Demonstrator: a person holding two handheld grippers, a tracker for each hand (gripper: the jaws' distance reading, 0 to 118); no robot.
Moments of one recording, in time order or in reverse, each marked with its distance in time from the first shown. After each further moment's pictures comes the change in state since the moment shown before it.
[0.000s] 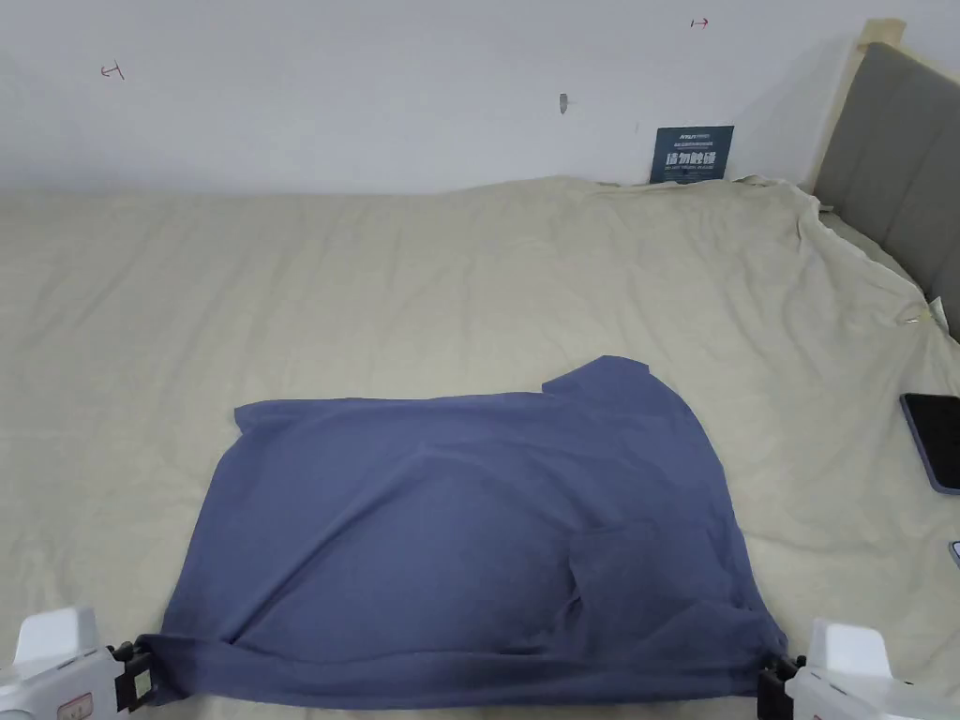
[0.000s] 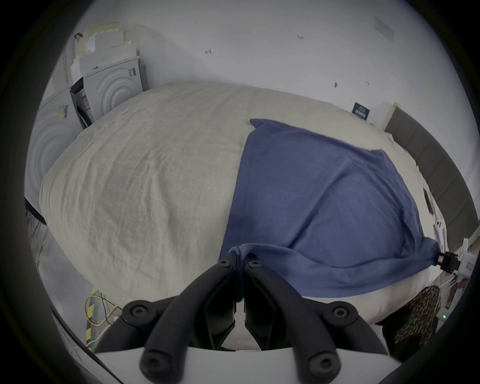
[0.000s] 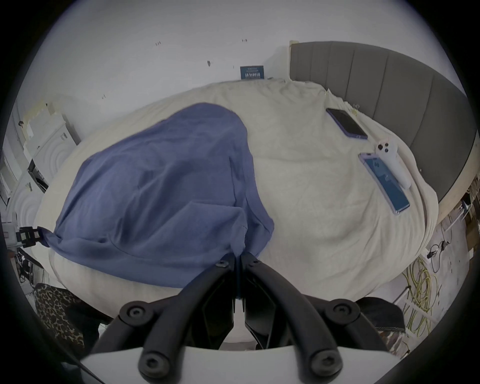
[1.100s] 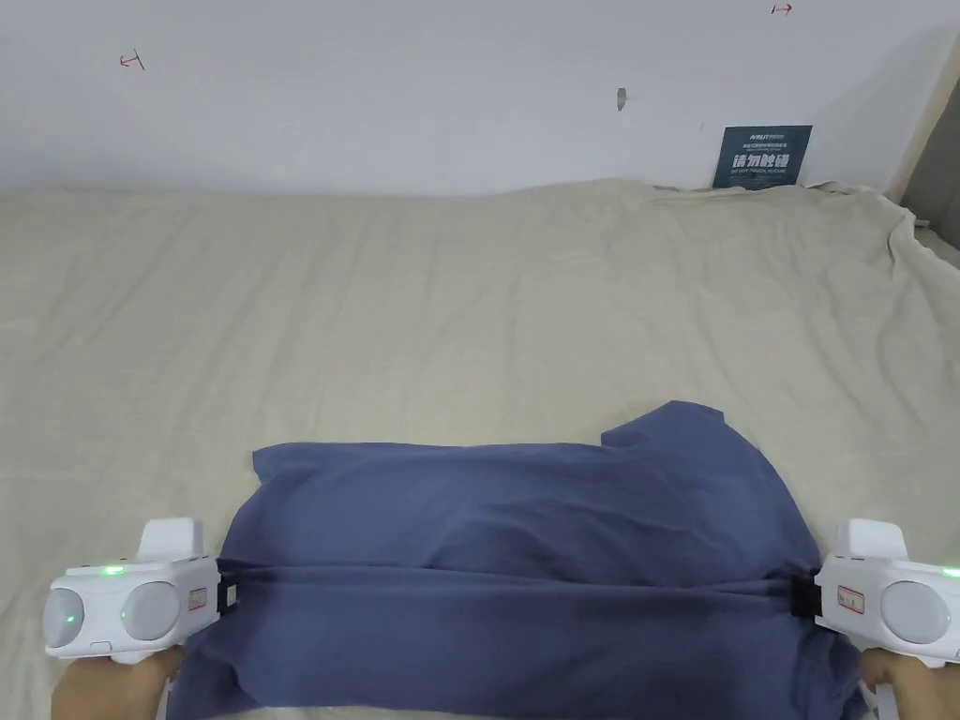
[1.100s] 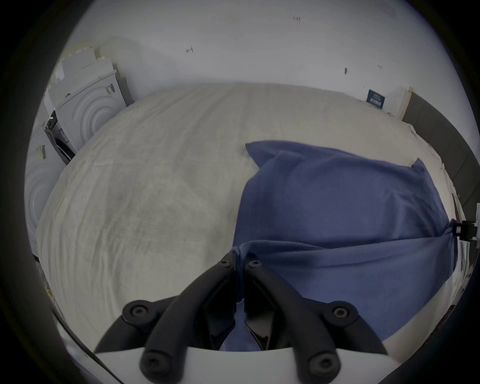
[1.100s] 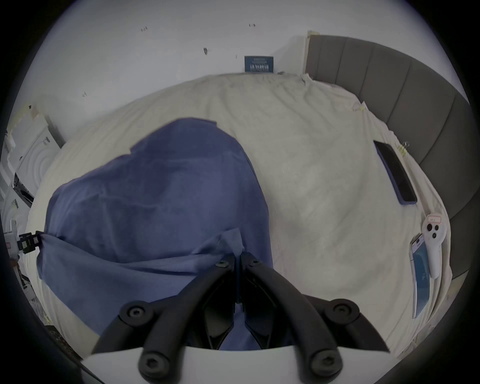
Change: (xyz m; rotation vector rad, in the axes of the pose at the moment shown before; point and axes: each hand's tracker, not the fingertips) left arm 0.048 0.128 -0.158 -0.064 0.094 -0.130; right arm -0.010 0.153 -0.167 -0.119 -0.044 0.019
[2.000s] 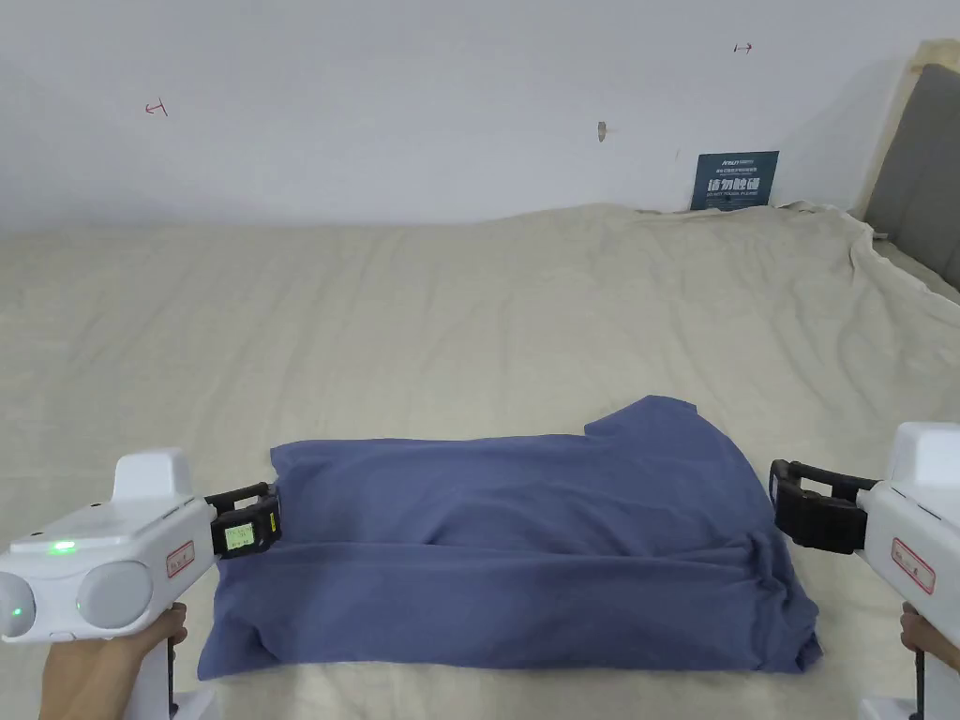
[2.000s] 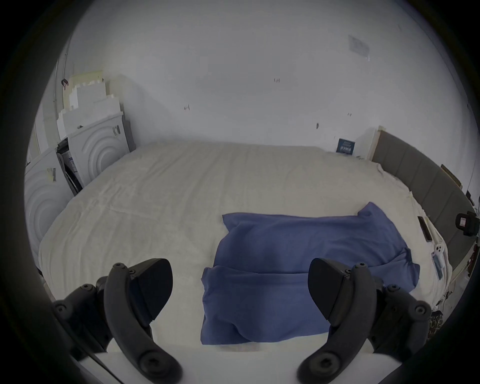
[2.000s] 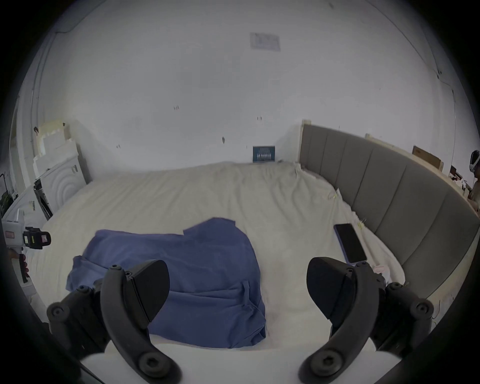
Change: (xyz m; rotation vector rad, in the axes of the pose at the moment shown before) left arm 0.011 -0.011 0.181 0.375 -0.081 0.022; right arm -0.012 -0.018 0.215 0.515 0.035 0.064
